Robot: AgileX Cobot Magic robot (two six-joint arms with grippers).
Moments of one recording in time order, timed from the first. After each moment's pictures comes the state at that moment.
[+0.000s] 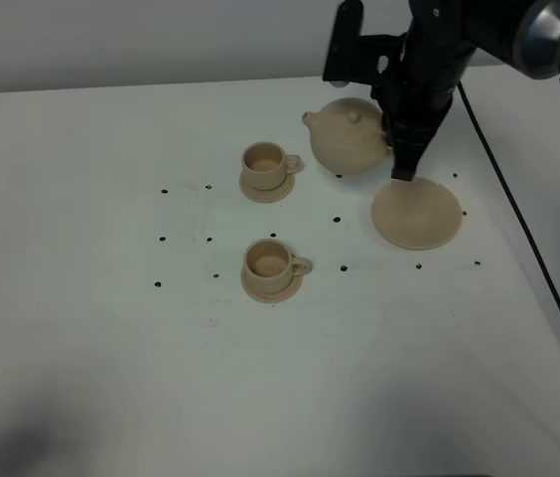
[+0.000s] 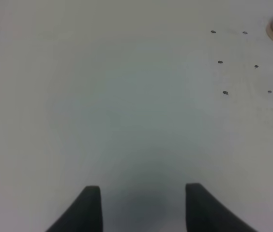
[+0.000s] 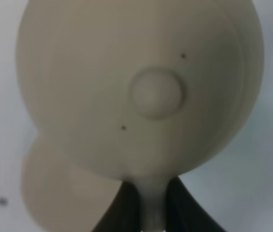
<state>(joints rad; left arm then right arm) -0.02 0.00 -0.51 0.08 1.09 -0.14 0.45 2.16 -1.91 -0.09 1.07 -0.85</state>
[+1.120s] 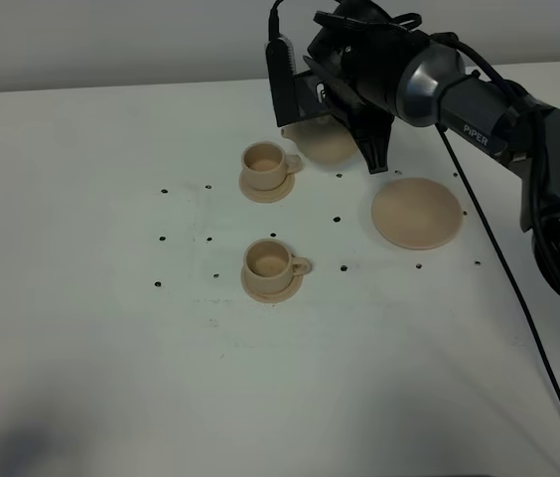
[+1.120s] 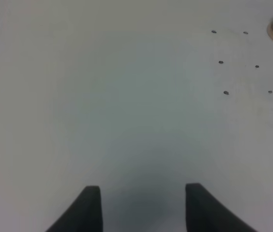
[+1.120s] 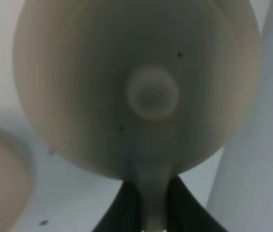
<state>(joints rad) -0.02 0.00 -0.51 0.08 1.09 -0.15 0.58 2.36 -2.09 -0.57 1.01 -0.84</state>
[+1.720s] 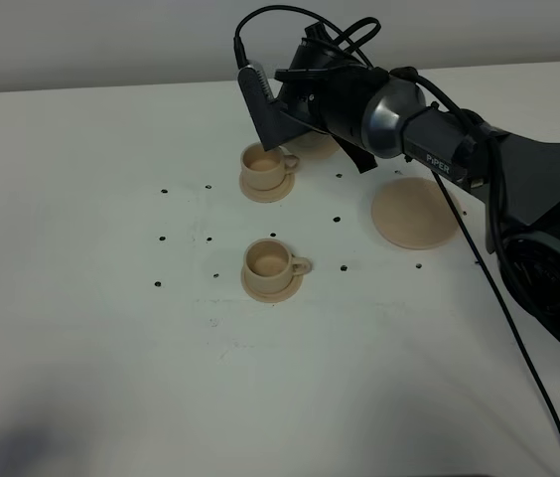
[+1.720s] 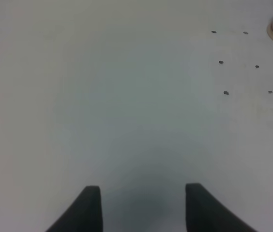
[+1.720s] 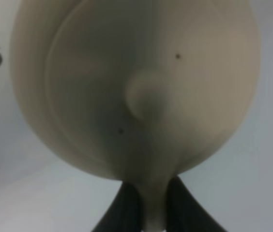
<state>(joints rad) -0.02 0.00 -0.51 0.08 1.09 -0.15 0.64 2.43 -2.09 -0.79 0.92 -0.82</state>
